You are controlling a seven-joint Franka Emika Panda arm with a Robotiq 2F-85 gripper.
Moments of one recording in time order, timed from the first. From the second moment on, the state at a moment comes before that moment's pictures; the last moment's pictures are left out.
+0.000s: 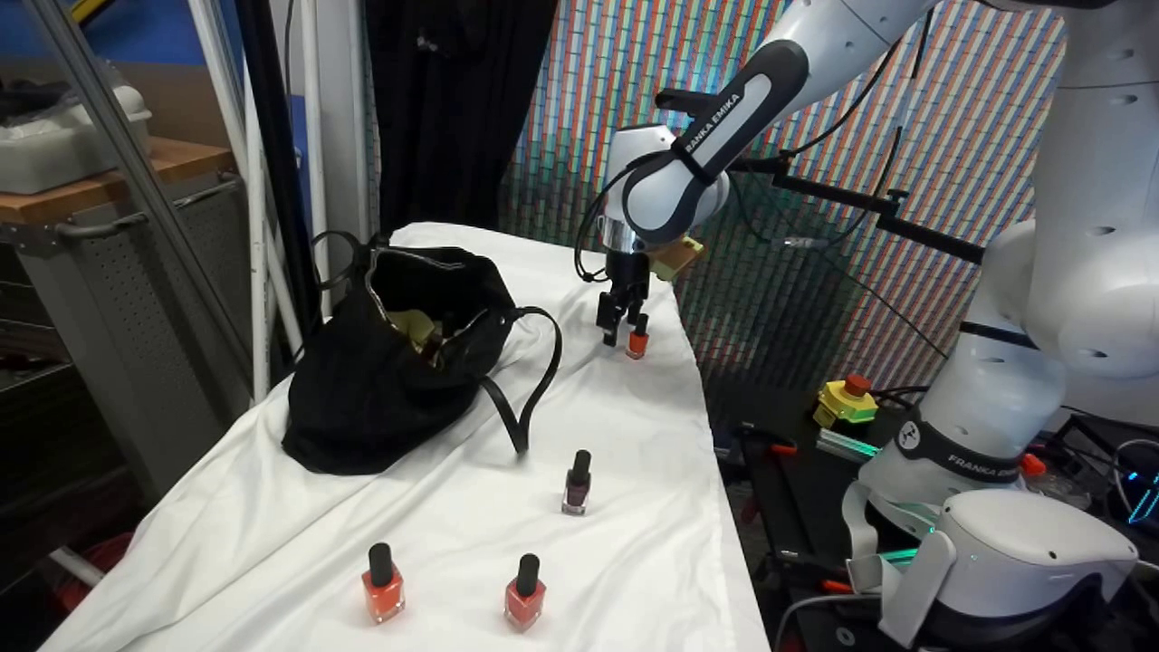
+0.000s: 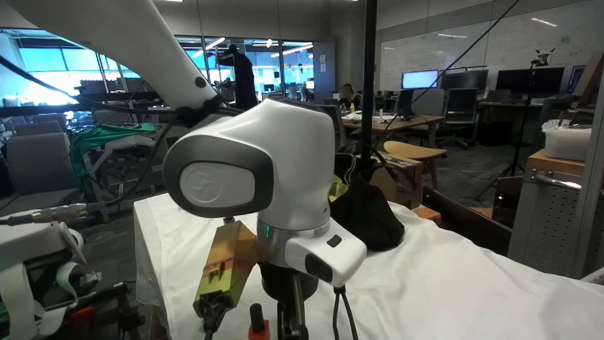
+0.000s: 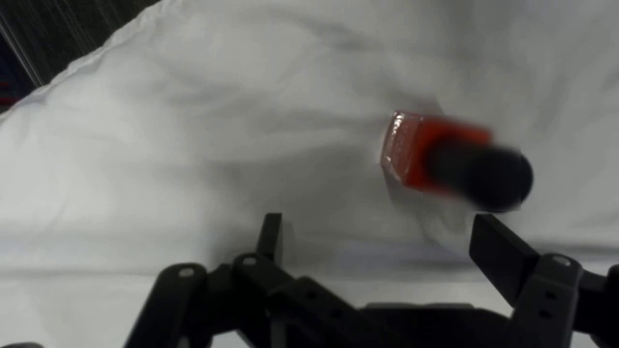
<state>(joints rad) -0.27 0.28 -0.21 -2.34 0.03 2.52 -0.08</state>
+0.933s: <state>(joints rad) -0.24 0.16 -0.21 -2.45 -0.01 2.52 -0.08</state>
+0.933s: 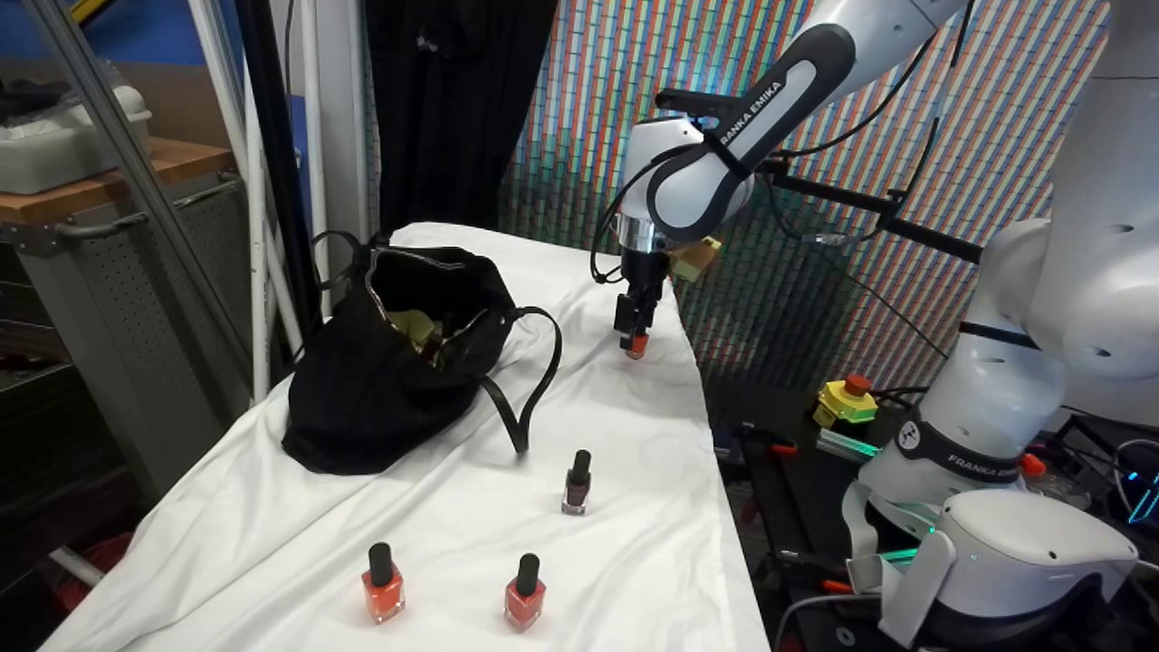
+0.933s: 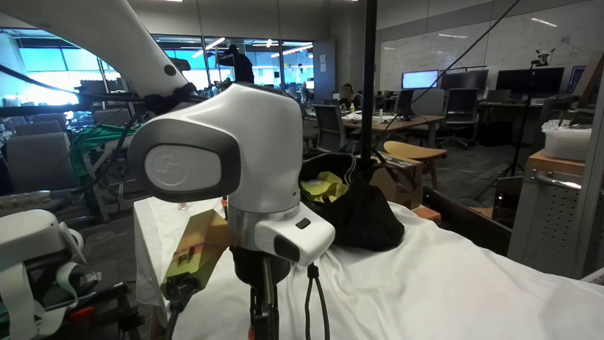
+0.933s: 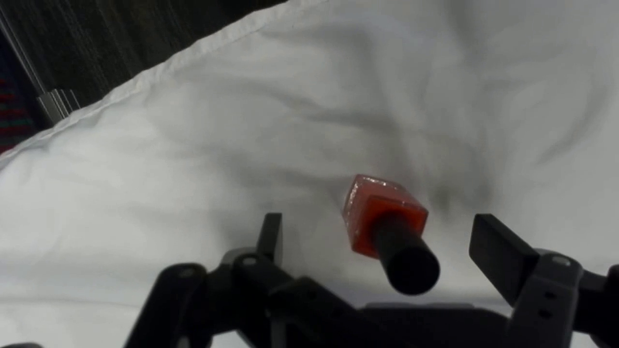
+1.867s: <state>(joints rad) -0.24 0.17 -0.20 -2.46 0.02 2.52 -0.14</state>
